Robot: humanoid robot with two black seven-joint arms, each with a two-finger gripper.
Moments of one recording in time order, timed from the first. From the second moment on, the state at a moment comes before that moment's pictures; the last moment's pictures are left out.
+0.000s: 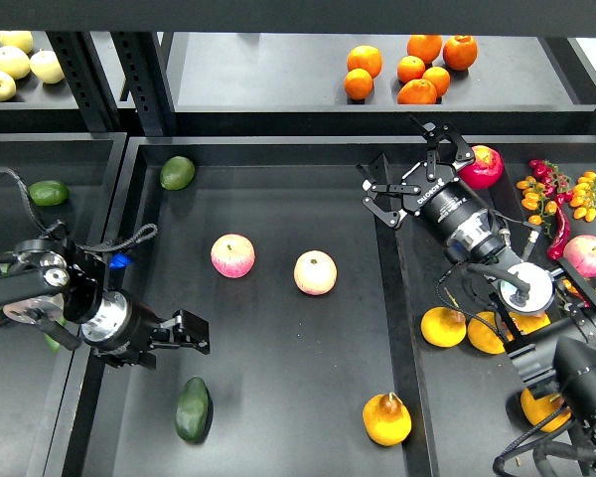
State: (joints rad) left arm -0.89 0.58 -0.04 -1.26 0.67 -0.49 0.49; right arm 0.57 0.01 1.25 0.74 -0.16 0.54 -0.17
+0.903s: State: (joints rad) left arm -0.78 0.44 -0.04 -1.11 0.76 -0.49 0.49; right arm 0.55 0.01 1.25 0.75 -0.16 0.55 -0.17
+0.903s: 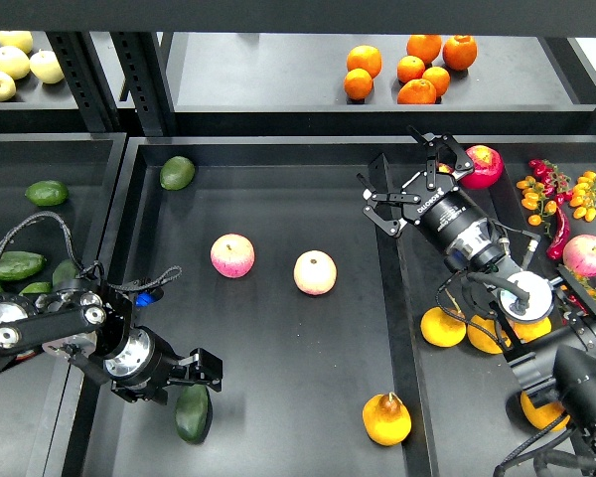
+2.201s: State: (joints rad) left arm -0.72 0.36 -0.05 -1.03 0.81 -0.49 0.49; right arm 0.54 0.01 1.25 0.75 -0.16 0.55 -0.17
